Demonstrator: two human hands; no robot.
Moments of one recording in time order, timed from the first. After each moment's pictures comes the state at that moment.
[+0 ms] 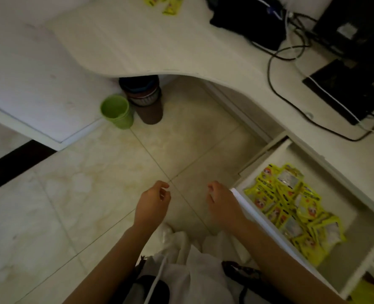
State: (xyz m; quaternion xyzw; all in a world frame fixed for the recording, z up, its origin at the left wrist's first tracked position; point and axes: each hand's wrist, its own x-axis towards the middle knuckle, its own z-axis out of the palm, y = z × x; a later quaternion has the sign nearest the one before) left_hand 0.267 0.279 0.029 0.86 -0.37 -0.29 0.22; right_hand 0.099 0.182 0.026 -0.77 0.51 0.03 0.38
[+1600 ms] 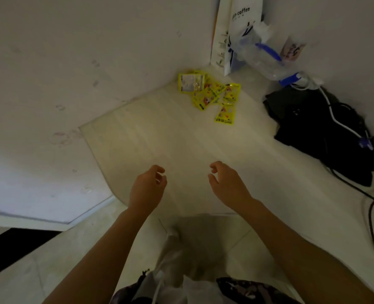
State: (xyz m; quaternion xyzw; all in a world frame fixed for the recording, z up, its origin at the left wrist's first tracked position) left_hand 0.730 -0.098 0.070 0.86 -0.36 -0.21 0.28; right_hand 0.552 -0.218 0.086 -0.83 0.46 -0.04 0.31
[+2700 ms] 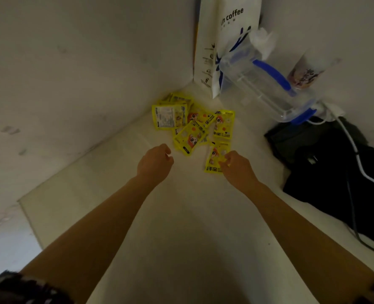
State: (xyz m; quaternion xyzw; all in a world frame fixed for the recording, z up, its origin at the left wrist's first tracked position) left_hand 0.845 -0.416 0.036 0.85 -0.43 -0.27 0.16; right_hand 0.635 -0.498 0.041 -0.70 0.61 -0.01 0.37
